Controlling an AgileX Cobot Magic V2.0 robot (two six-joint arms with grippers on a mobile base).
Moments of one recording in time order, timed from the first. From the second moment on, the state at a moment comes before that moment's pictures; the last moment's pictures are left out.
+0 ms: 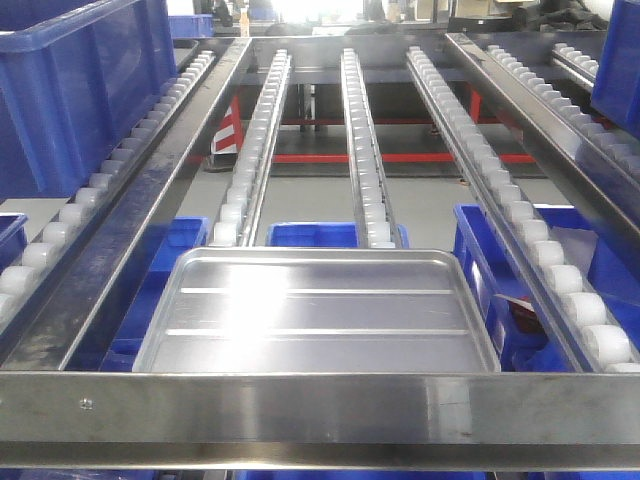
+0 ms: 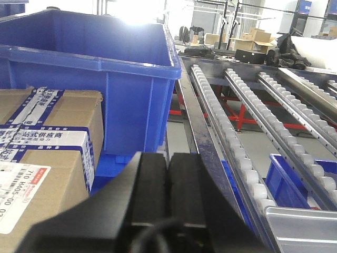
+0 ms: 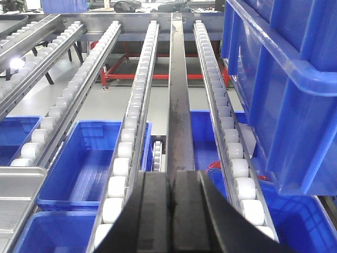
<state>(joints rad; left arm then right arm) -0.14 -0.01 0.03 -0.03 -0.07 -0.05 -0.04 -0.01 0.03 0.04 0.09 0.01</state>
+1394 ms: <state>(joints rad) -0.14 0.11 -0.41 -0.10 0.38 -0.05 -0.04 0.05 -0.29 0.04 0.07 0.01</state>
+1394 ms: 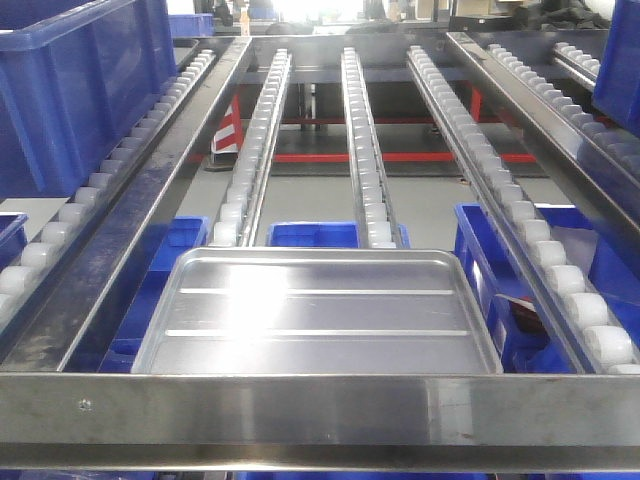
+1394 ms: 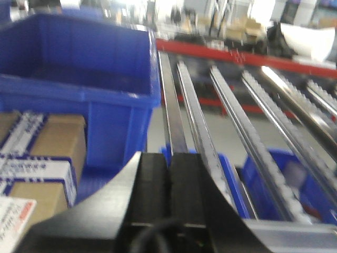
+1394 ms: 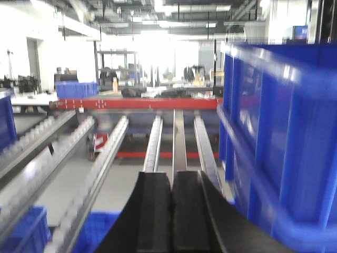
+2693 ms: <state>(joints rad) -0.51 1.22 -1.02 -0.49 0.79 0.36 0.42 1.07 -0.71 0.27 0.43 0.01</state>
